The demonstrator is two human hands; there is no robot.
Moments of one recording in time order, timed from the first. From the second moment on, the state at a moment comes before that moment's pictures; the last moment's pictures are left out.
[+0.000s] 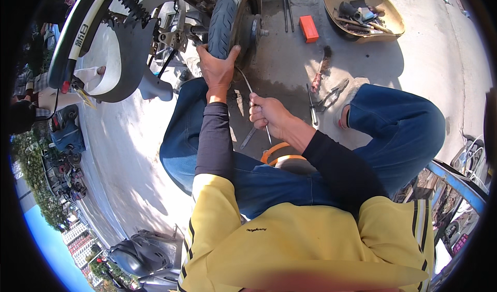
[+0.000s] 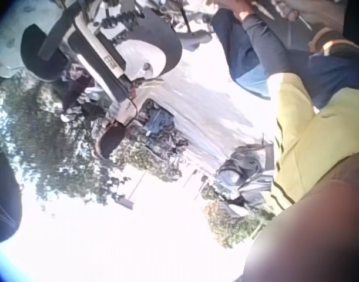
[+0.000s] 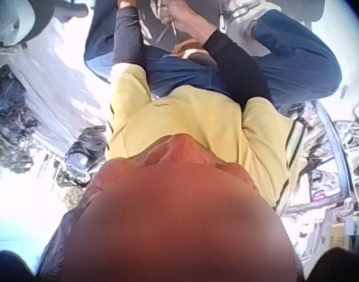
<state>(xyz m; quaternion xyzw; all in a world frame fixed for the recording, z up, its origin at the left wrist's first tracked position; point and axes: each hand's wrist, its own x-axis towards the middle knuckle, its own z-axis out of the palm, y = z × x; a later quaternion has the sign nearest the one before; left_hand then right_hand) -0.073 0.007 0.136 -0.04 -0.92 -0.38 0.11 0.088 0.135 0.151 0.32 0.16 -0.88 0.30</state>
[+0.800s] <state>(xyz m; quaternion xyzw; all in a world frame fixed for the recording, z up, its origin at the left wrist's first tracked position) -0.051 0.030 0.168 -0.02 -0.96 -0.24 0.12 0.091 0.271 0.289 0.08 0.72 -0.69 -0.07</state>
